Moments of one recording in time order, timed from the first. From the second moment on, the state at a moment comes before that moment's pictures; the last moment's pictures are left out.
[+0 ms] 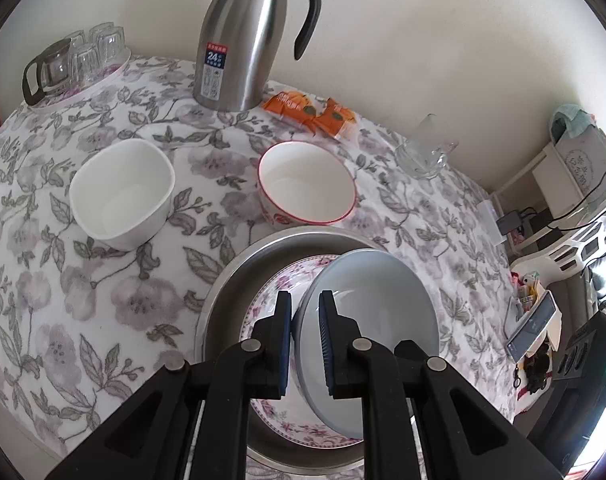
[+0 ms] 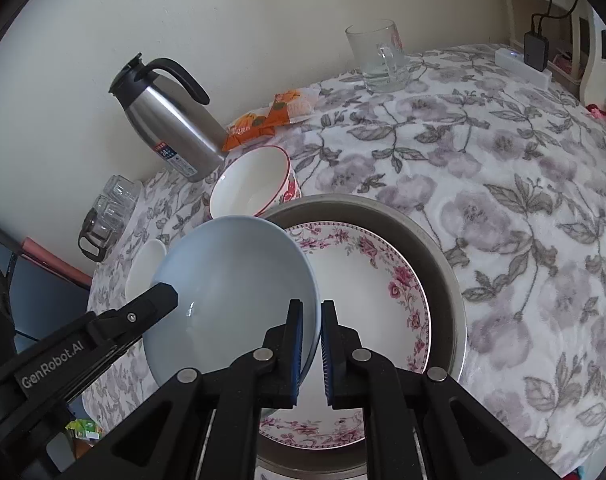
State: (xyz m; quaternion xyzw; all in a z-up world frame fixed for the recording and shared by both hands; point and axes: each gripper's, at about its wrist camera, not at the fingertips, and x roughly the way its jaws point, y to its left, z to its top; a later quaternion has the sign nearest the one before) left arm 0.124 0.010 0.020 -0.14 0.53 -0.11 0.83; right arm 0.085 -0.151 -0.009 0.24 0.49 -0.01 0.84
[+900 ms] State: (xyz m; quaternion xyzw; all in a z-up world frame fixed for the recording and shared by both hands) left arm 0.138 0.002 -0.026 -0.15 0.58 -0.09 0.80; right arm 0.094 -0.156 -0.042 0.24 0.51 -0.03 0.82
